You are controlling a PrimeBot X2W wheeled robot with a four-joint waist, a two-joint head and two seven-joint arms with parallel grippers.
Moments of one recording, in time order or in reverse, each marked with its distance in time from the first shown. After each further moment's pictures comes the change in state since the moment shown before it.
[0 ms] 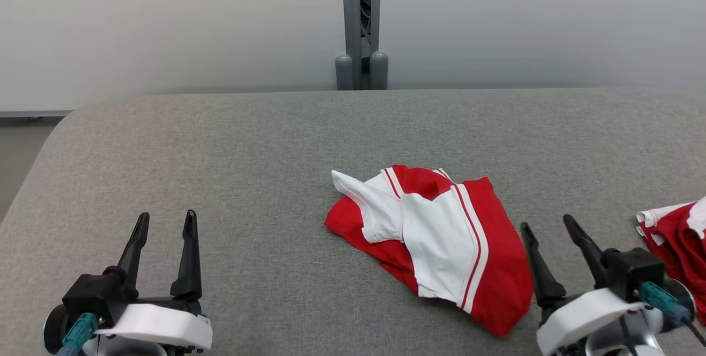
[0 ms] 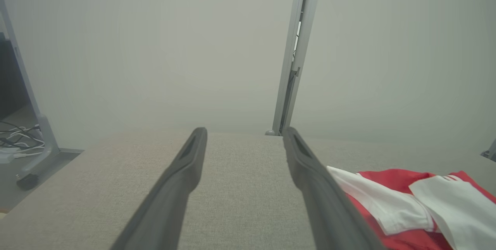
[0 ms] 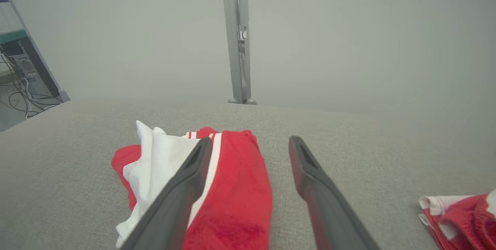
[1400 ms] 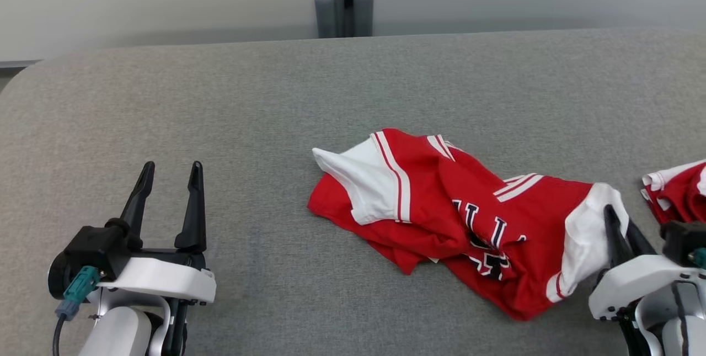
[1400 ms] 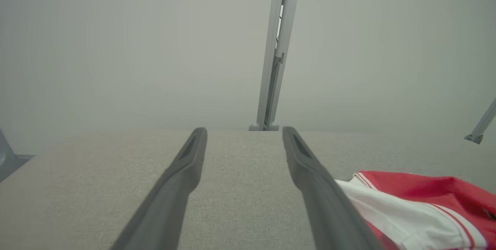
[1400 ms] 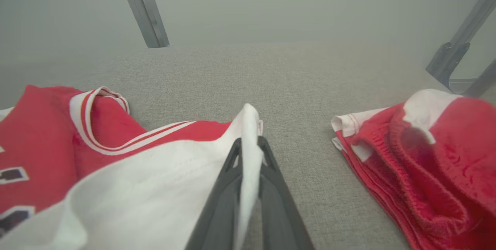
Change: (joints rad) left arm -0.163 -0.041 0.011 0.100 0.041 -0.080 -0.021; right arm -0.152 -0.003 -0.196 0.223 -0.045 0.000 0.053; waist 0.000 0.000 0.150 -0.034
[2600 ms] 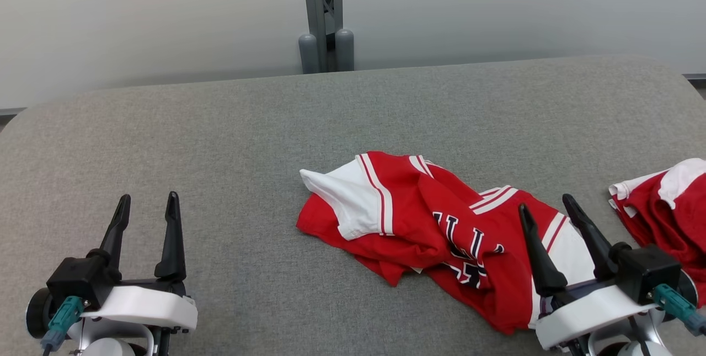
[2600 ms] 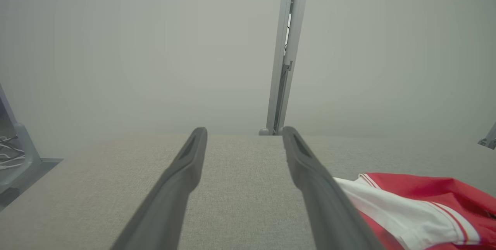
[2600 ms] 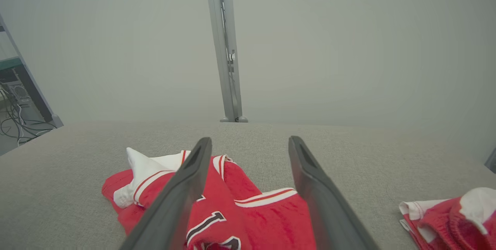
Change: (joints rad) left arm 0.098 0.031 0.041 -0.029 -0.002 0.050 0.003; right arm 0.140 0.003 0.226 -0.298 0.067 0.000 -0.109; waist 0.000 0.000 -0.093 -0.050
